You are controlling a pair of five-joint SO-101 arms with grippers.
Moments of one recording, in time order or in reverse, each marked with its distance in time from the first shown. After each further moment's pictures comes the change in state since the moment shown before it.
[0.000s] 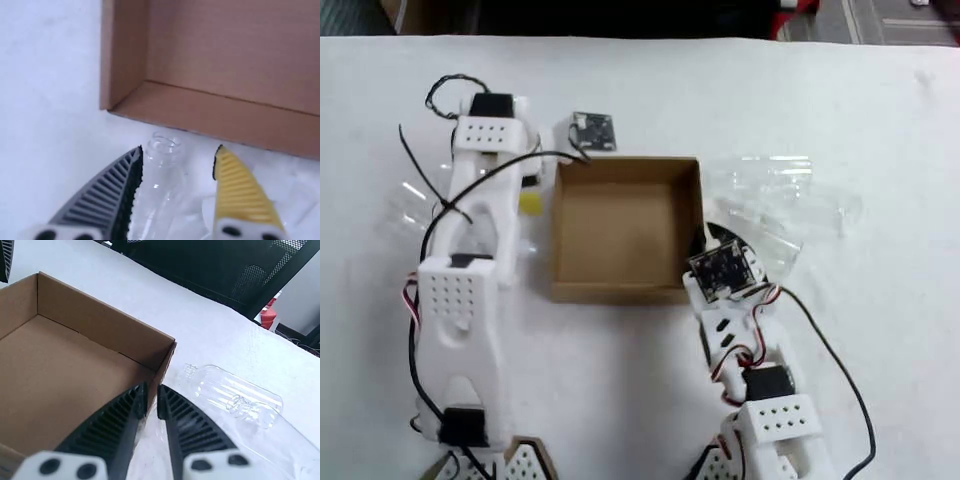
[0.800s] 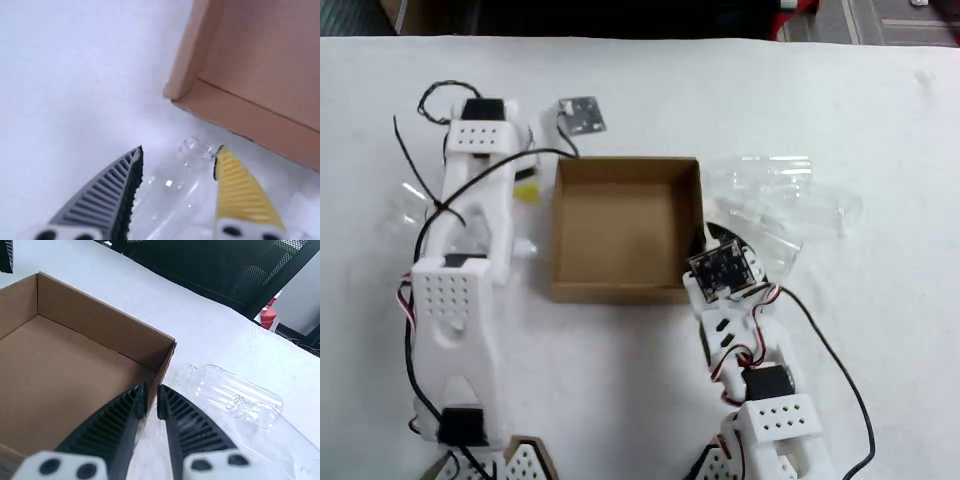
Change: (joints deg) left arm -2.0 0.0 2.8 -9.6 9.0; right arm 0.0 0.0 0.0 0.0 0.0
